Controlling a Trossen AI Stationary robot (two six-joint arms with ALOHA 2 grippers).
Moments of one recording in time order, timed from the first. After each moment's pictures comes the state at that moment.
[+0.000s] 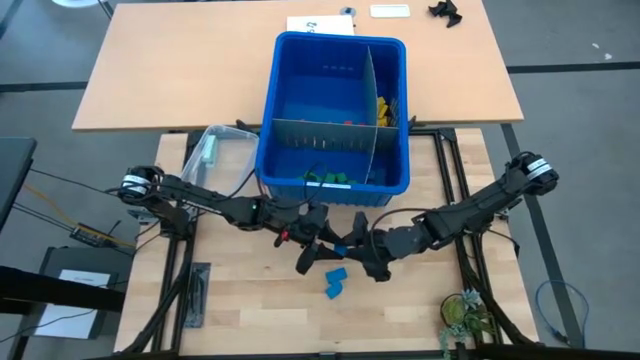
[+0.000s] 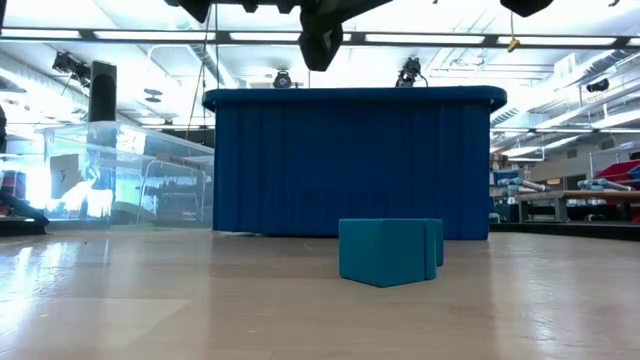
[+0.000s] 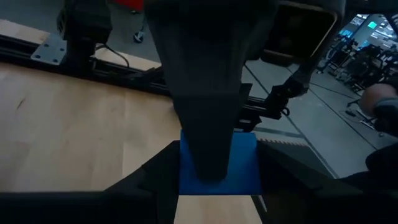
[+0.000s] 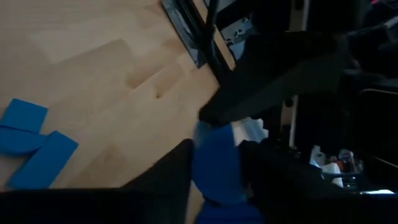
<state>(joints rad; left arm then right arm) -0.15 1.62 1.05 0.36 0.21 -0.37 0.44 1.41 1.02 -0.05 0.43 -0.83</state>
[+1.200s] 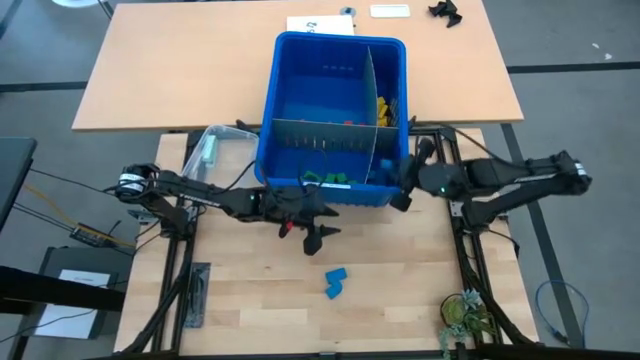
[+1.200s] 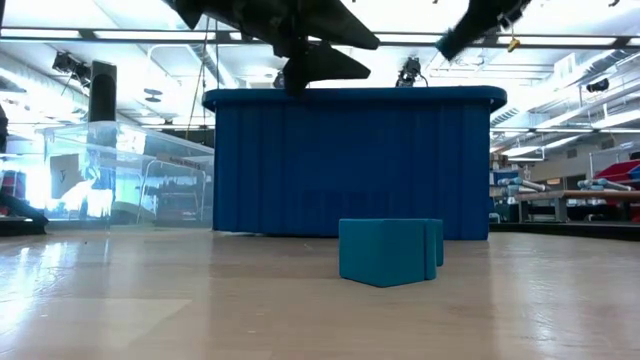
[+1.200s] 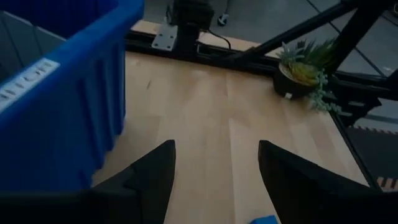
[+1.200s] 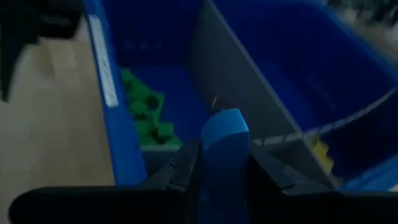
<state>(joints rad) -0.09 1.58 1.05 0.15 -0.06 -0.22 0.09 0.98 1.02 -0.67 0.69 0.08</state>
